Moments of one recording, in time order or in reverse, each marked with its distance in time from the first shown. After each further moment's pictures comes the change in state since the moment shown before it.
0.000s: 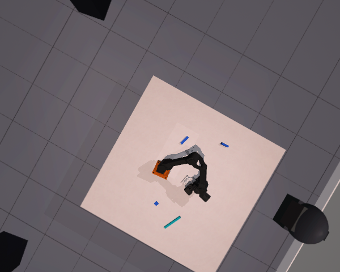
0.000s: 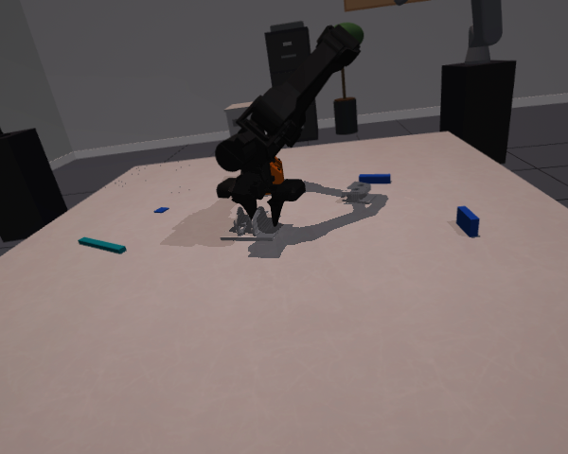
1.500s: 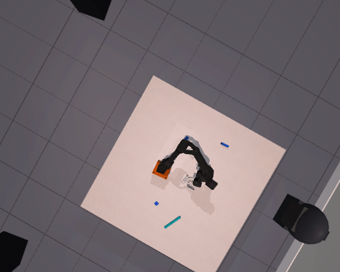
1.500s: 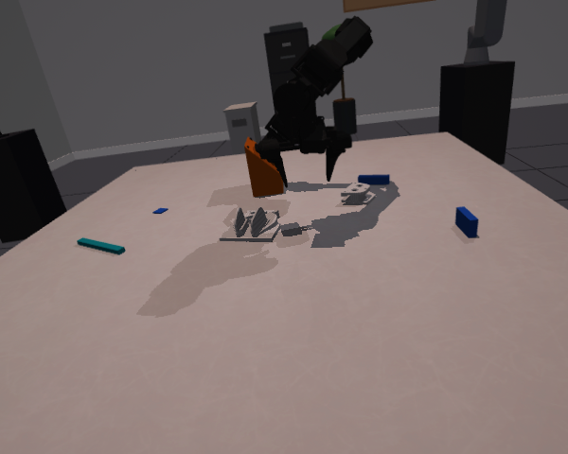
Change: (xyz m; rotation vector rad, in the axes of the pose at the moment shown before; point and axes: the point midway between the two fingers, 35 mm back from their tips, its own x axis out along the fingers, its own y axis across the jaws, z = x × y) arm -0.077 0.086 -0.063 -0.565 -0.018 -0.023
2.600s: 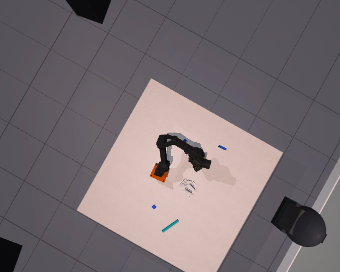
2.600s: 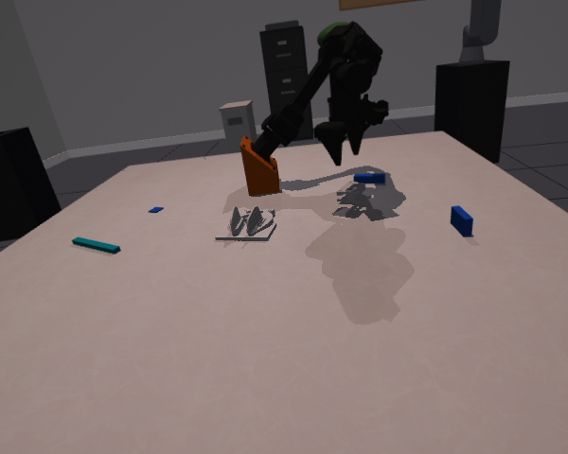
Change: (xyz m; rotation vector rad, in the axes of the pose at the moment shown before) arm -0.016 0.122 -0.076 -0.802 -0.009 0.030
